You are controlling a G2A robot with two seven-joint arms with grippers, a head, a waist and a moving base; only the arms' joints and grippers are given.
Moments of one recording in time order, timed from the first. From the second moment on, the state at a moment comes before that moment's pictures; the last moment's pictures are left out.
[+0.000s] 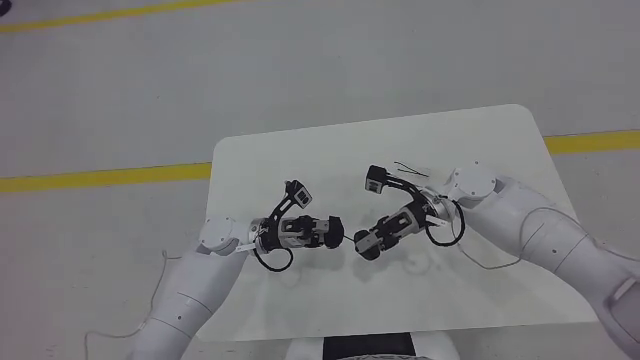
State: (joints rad) left arm 1.30 -1.07 -1.05 -1.34 -0.79 -0.24 -1.34; right arm -0.82 -1.03 0.46 -1.26 0.84 -0.34 1.39
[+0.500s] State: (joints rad) left arm 1.28 -1.07 -1.03 -1.32 -0.80 -0.24 -1.34; right arm -0.82 -1.05 0.47 -1.24 0.83 -0.34 1.39
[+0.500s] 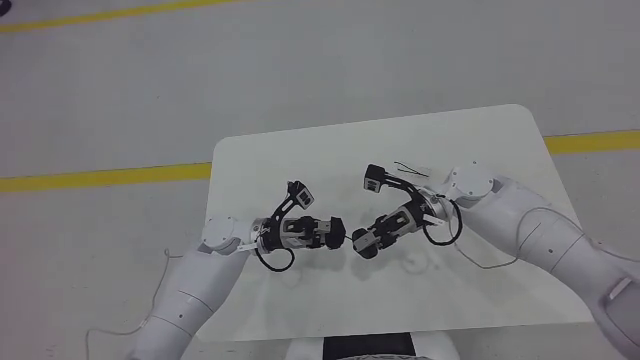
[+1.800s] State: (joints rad) left arm 1.25 -1.06 -1.00 -1.28 -0.81 -0.27 -1.32; right arm -0.82 -1.07 0.49 -1.20 0.82 -0.34 1.39
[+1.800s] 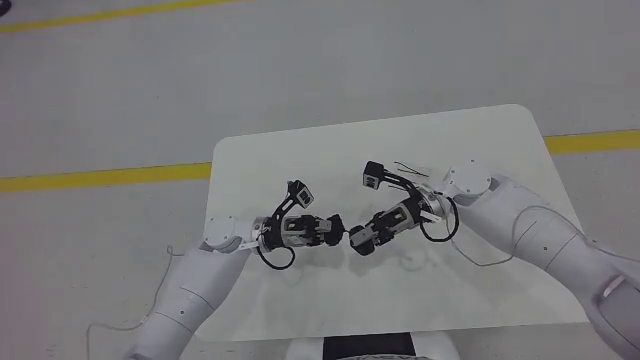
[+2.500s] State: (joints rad) left arm 1.31 -1.04 -1.06 -1.35 -0.54 -0.34 -0.92; right arm -0.92 -0.98 0.72 -1.24 0.60 -0.34 1.18
